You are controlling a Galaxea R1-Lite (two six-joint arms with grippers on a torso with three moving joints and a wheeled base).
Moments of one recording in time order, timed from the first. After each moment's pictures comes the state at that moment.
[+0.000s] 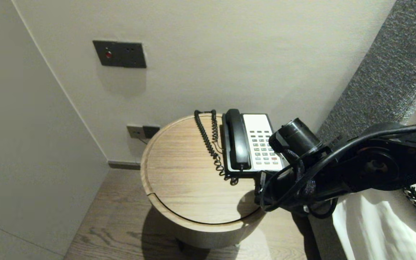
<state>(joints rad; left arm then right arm) 0.00 0.00 0.00 -0.01 0.01 0.02 0.64 1.77 -1.20 0.37 0.05 0.89</state>
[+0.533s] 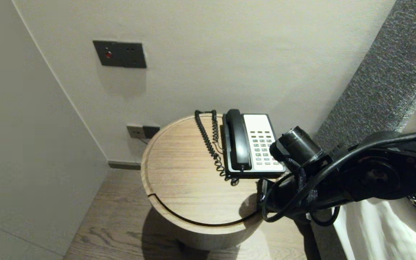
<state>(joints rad) 0.00 0.00 0.00 -0.01 0.01 0.02 0.64 1.76 -1.13 0.35 0.05 0.89</state>
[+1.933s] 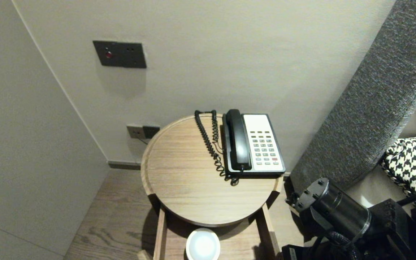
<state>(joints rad) 0.00 0.00 0.00 -0.01 0.01 0.02 0.84 1.55 -0.83 0.36 0.10 0.89</state>
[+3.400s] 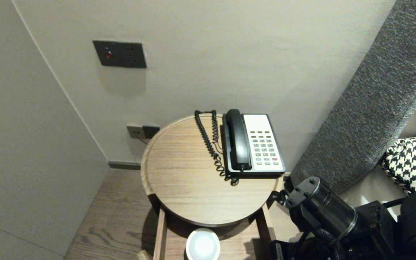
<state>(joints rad) 0.00 0.00 0.00 -0.01 0.01 0.02 0.84 1.60 -0.80 0.19 0.14 0.87</state>
